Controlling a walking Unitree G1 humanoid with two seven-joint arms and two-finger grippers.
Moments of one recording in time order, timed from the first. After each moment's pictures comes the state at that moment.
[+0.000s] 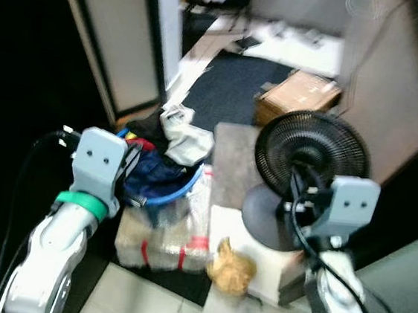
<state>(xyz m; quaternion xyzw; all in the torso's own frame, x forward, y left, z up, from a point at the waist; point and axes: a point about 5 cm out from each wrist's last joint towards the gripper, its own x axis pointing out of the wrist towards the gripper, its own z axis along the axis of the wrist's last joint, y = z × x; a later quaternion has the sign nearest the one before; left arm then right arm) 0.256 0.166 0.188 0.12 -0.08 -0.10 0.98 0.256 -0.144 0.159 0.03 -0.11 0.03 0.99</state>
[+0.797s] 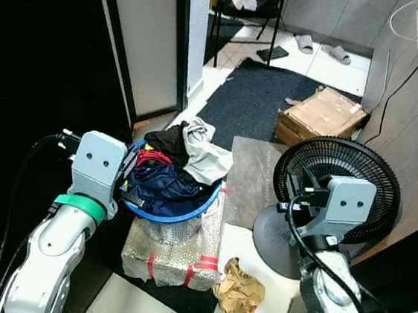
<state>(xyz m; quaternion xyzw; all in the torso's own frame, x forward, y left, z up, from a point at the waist) 0.255 0.168 0.186 0.13 -0.07 -0.10 0.98 0.256 -0.139 0.158 0.03 -0.11 0.04 0.99</state>
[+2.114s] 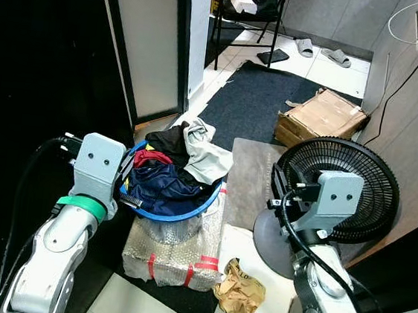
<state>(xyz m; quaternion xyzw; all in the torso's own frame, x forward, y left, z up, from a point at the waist) 0.264 0.172 0.172 0.12 -0.04 -0.07 0.99 0.263 -0.129 0.159 0.05 -0.10 0.08 0.99</state>
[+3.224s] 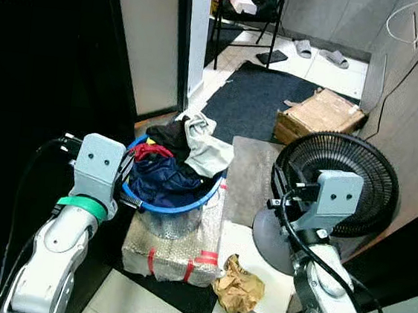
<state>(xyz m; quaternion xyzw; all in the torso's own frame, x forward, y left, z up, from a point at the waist) 0.264 0.173 0.172 0.12 -0.04 -0.07 0.99 0.263 -0.128 0.160 0.05 -0.10 0.08 0.99</state>
